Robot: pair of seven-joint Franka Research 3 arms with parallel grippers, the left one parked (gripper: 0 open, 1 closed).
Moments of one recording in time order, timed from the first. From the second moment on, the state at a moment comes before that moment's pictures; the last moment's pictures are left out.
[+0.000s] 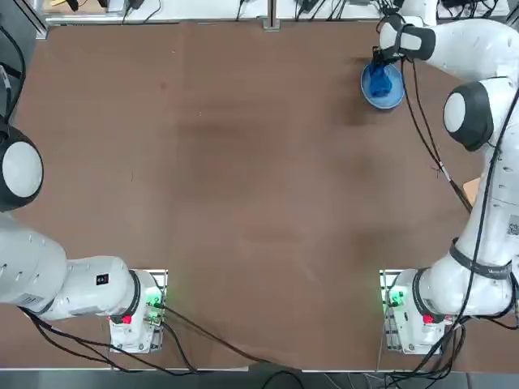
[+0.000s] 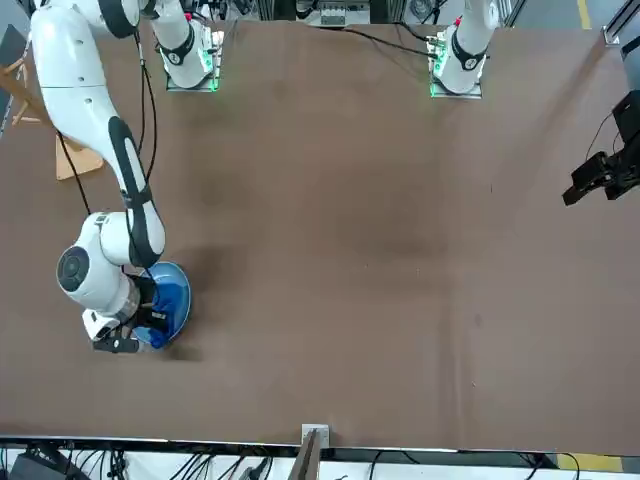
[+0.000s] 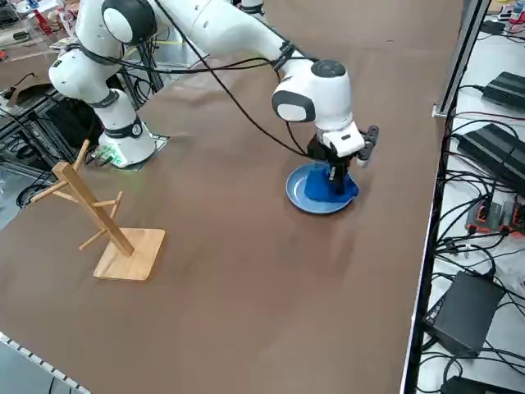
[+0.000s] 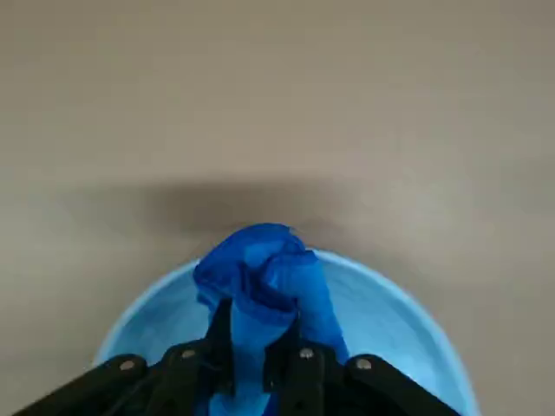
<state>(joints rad) 0.01 0.80 -0.01 -1.47 0.05 2.42 0.01</state>
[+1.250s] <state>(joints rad) 0.06 0.77 -0.01 -1.48 0.05 2.17 0.09</state>
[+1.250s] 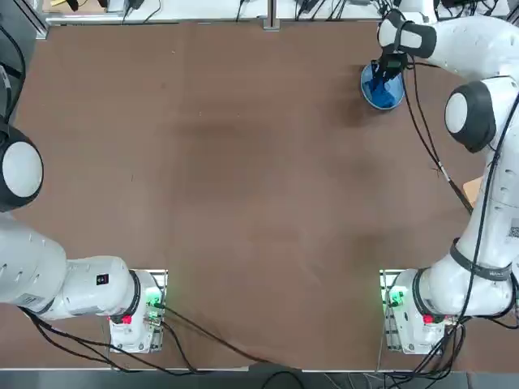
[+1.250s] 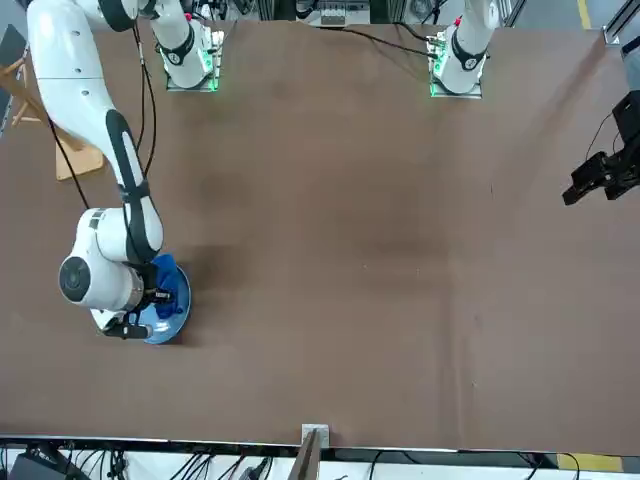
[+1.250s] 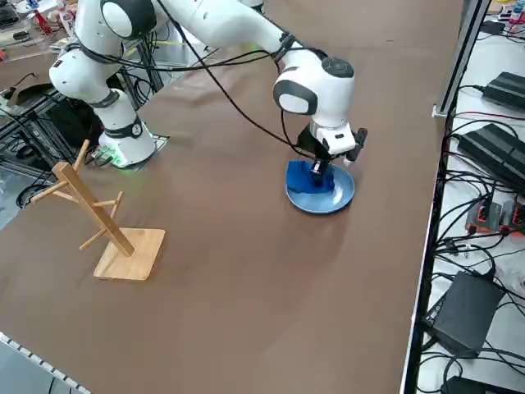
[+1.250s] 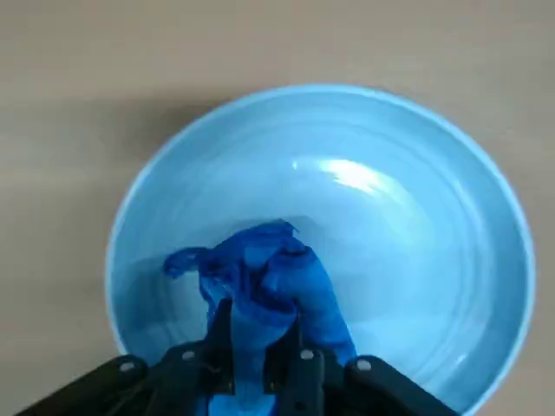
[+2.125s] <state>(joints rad) 0.05 0.82 -0.02 -1.43 0.04 2.40 0.09</state>
